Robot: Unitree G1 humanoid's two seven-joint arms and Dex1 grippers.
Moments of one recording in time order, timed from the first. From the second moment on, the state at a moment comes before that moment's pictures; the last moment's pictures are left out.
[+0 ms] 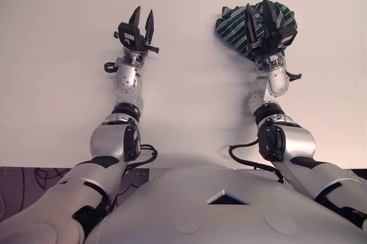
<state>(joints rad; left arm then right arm) -0.51 0.09 0.15 1.21 -0.03 -0.95 -0.29 -0.51 -0.02 -0.28 1.18 0.30 -1.06 0.75</state>
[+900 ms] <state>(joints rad) -0.54 0.08 0.08 1.24 0.07 -0.95 -0.14 -0.49 -0.08 -0.31 1.16 0.15 -1.07 0.48</state>
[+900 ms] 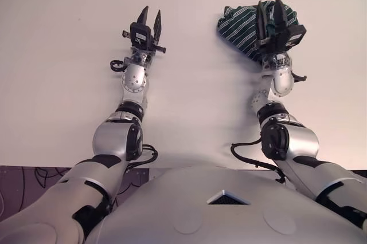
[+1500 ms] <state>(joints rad) -0.55 0.03 0.04 1.24 0.10 -0.95 -0.11 -0.47 -0.53 0.14 0.93 -0.42 -0.59 0.37</state>
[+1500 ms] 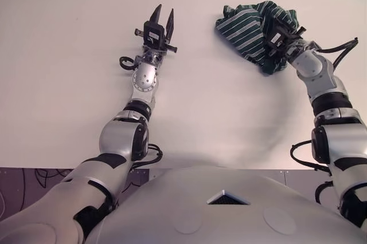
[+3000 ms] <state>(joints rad) -0.42 0.68 -0.49 0.24 1.13 -0.88 -0.09 0.04 -0.56 0.56 0.04 0.10 -0.43 1.17</state>
